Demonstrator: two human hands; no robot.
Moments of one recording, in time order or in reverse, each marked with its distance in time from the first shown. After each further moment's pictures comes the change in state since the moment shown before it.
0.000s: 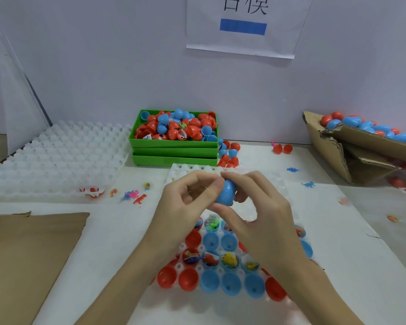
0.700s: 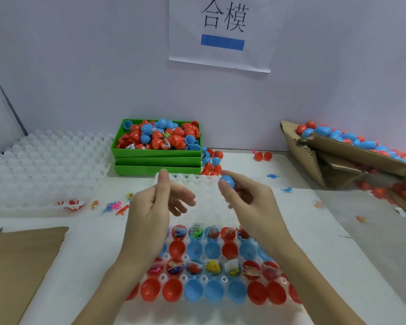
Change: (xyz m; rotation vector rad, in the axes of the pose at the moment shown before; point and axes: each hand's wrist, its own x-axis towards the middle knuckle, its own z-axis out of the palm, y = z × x) left_hand 0.003 0.001 -0.005 0.153 0.243 0.058; right_hand 0.021 0.019 -0.014 0.358 -0.103 0.500
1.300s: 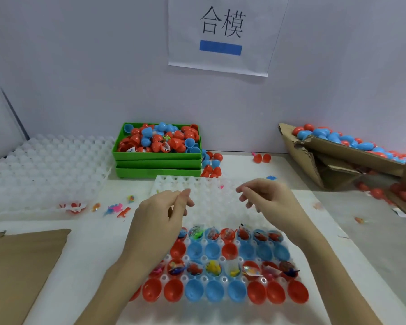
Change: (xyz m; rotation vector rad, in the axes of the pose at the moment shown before) left_hand 0.003 -0.016 -0.007 0.533 -0.104 0.123; right_hand 0.021 0.032 -0.047 -0.139 -0.073 0.162
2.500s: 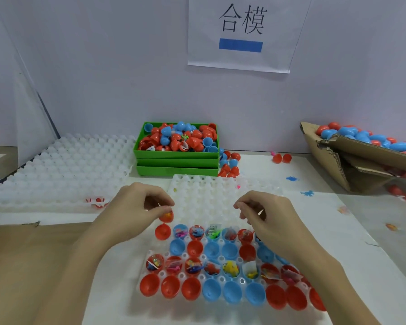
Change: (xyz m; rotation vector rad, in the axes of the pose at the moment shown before) left_hand 0.021 -0.031 -0.075 0.164 -0.277 -0.178; right_hand -0.022 -0.018 0.034 -0.343 -0.079 -0.230
